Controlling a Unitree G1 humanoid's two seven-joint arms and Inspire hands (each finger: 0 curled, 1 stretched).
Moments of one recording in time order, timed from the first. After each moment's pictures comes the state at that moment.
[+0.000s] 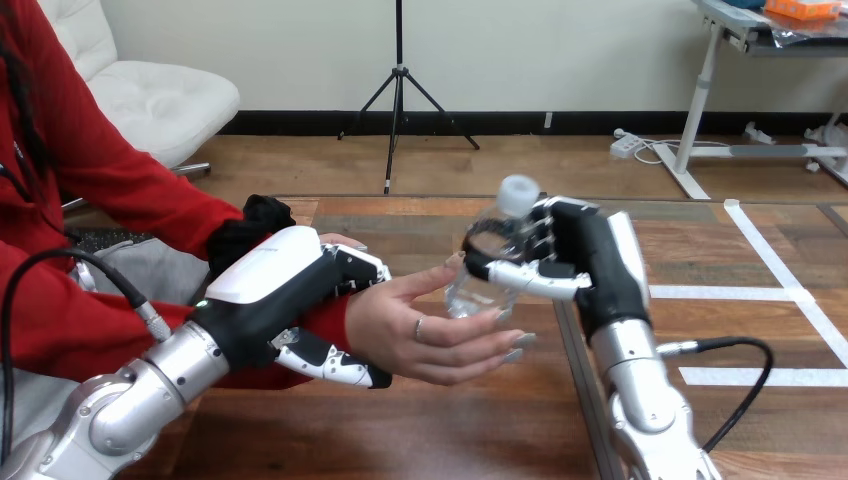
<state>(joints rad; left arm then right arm) -0.39 0.56 -0.26 0.71 0.40 -0.93 -0.11 -0.42 -0.06 0.01 0.73 -0.16 -0.33 -0.11</state>
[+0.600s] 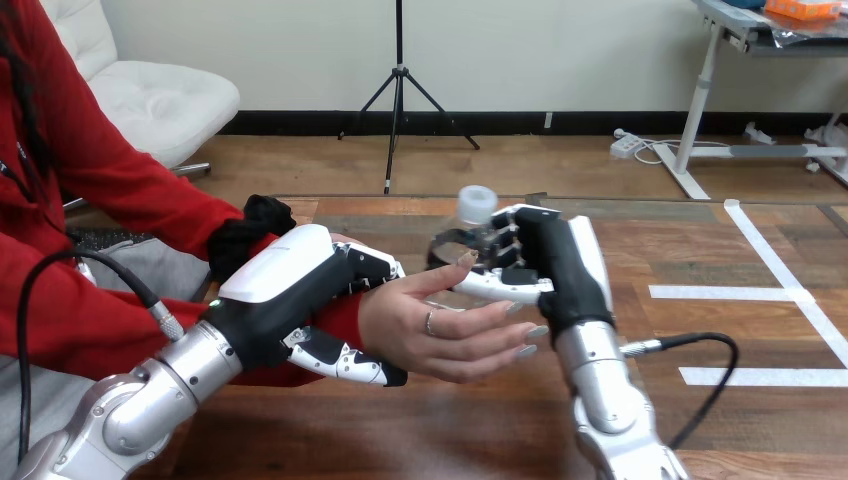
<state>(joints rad) -0.40 0.53 -0.26 0.71 0.40 -0.93 -0.11 -0.41 0.00 0.07 0.67 -0.24 -0.25 -0.17</state>
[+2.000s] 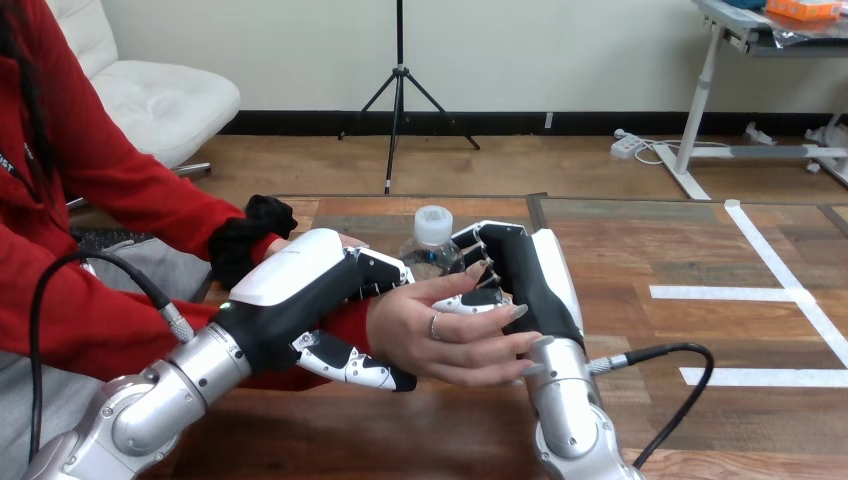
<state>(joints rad) -0.40 0.51 -0.26 0.72 0.41 -0.94 -0.12 -0.26 0.06 0.19 0.38 -0.38 0.00 -0.23</state>
